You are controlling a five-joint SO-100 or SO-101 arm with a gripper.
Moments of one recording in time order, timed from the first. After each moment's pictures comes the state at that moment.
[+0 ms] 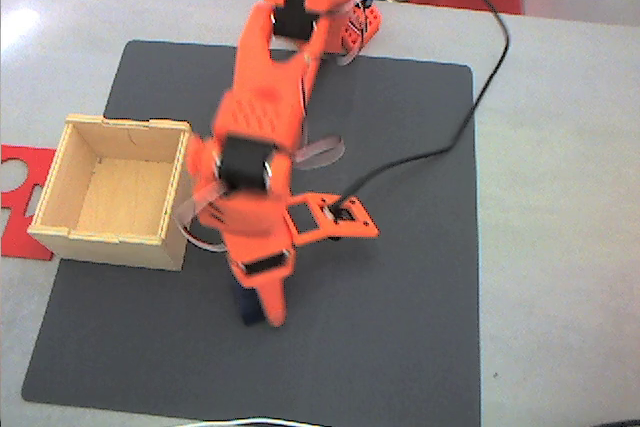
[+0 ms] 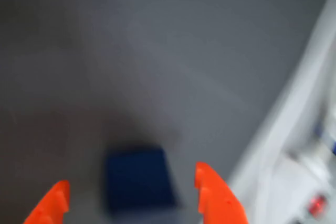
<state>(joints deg) 4.5 40.6 34.6 87.0 -35.1</state>
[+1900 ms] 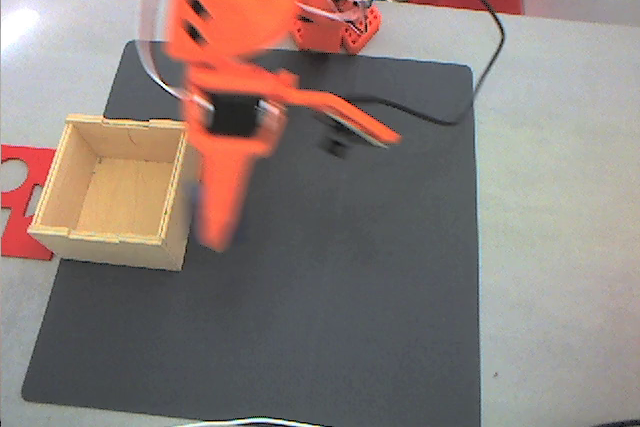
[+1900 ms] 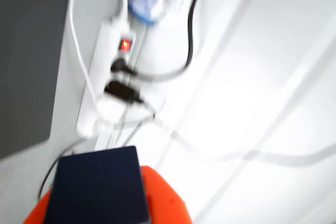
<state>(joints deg) 11.0 50.4 -10.5 103.2 -27.7</state>
